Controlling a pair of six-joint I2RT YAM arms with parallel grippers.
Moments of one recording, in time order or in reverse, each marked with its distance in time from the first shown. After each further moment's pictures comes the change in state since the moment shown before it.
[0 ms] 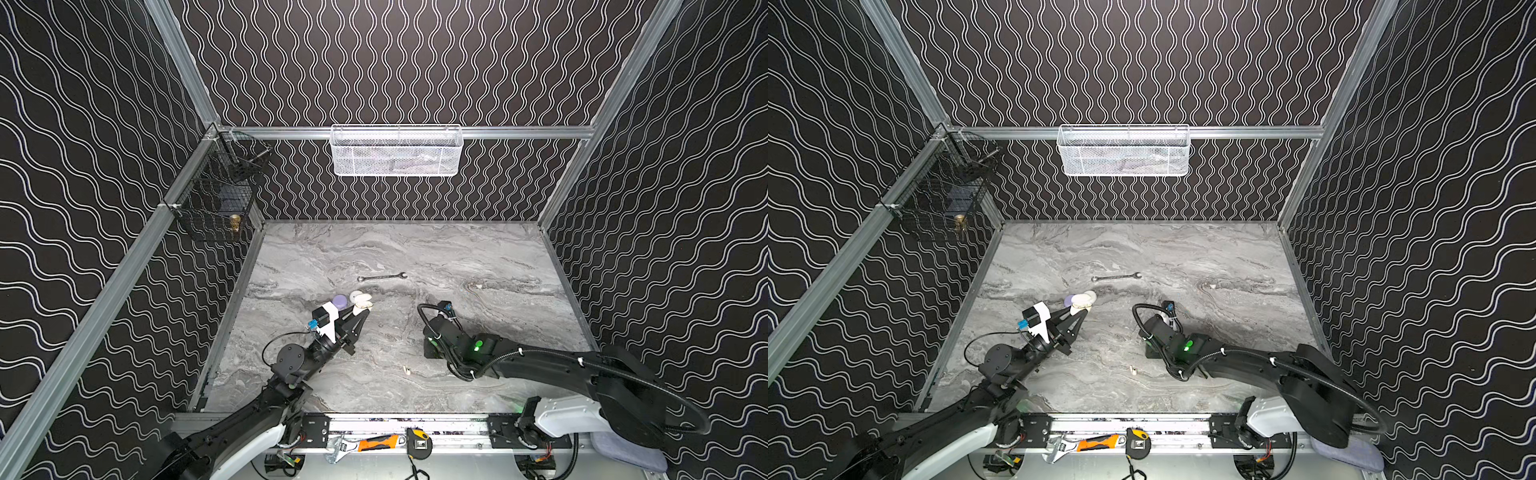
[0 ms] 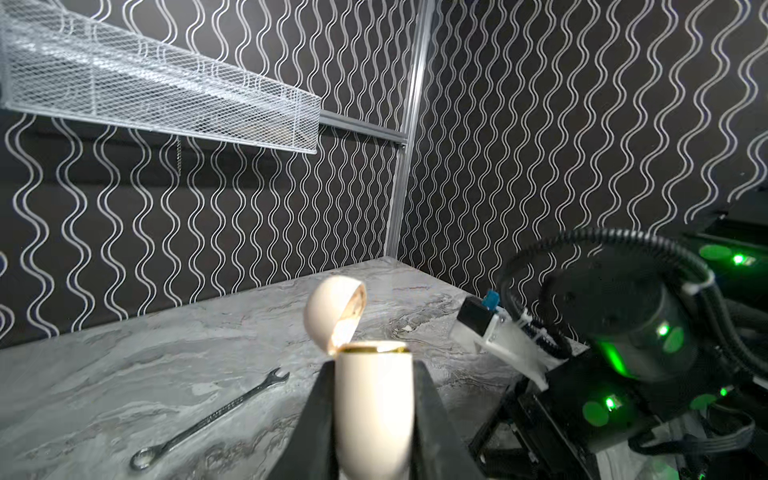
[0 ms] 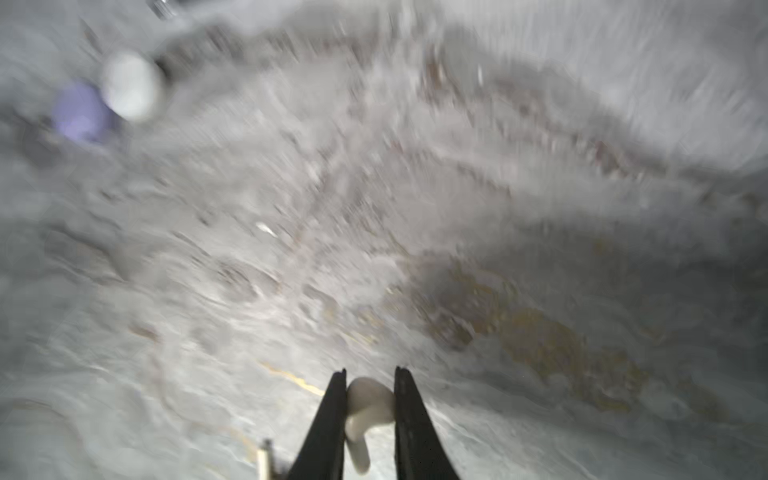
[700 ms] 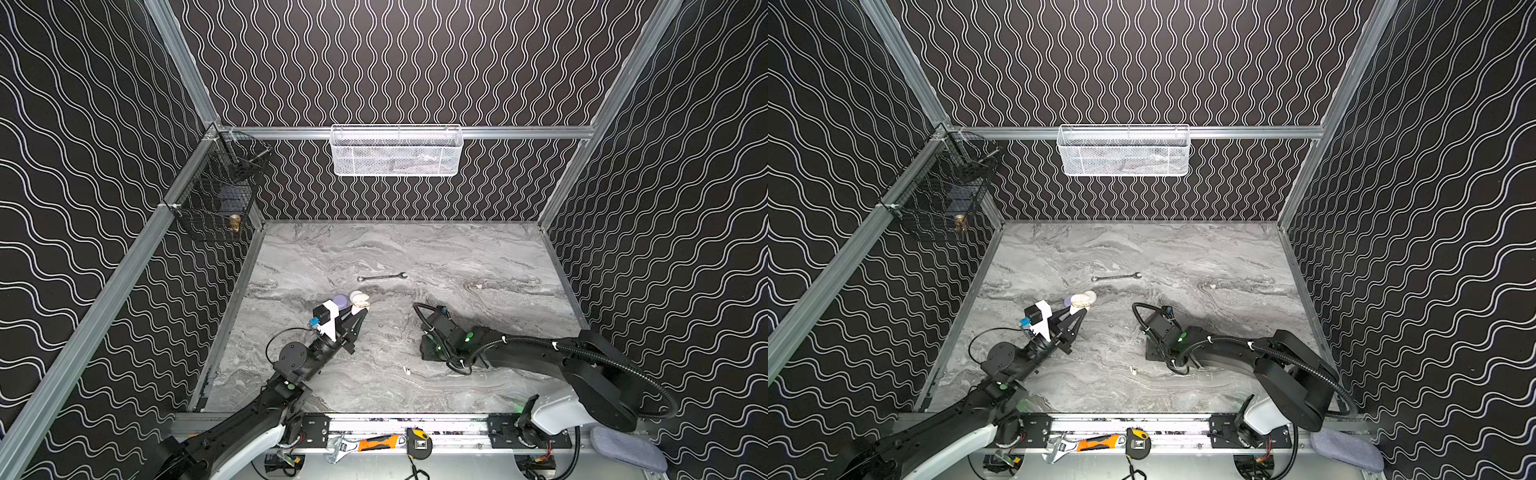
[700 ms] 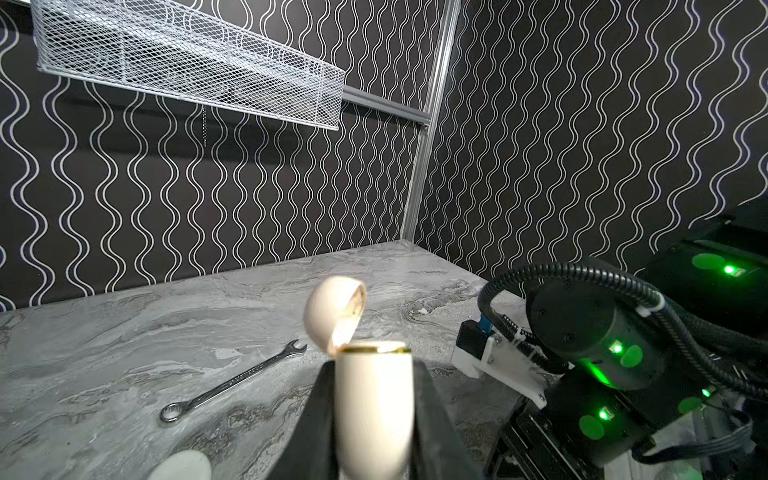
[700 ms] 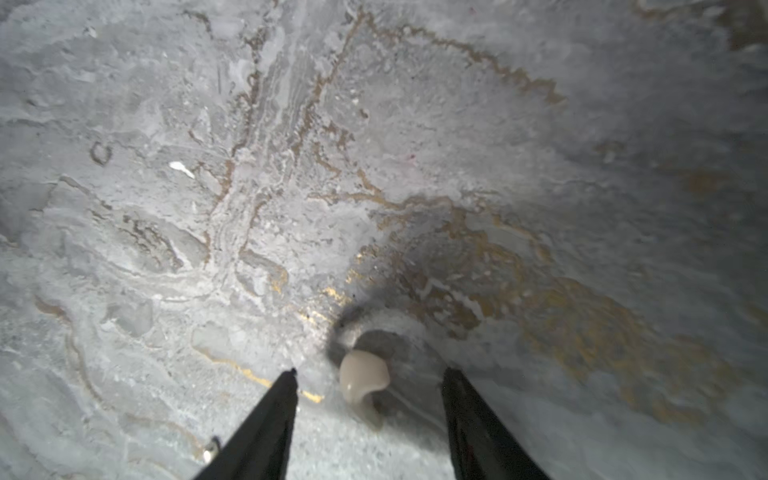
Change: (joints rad) left arm 0.000 -0.021 0.008 -0.081 -0.036 0.000; right arm -0.052 0.108 0.073 -0.079 -0.123 -0.021
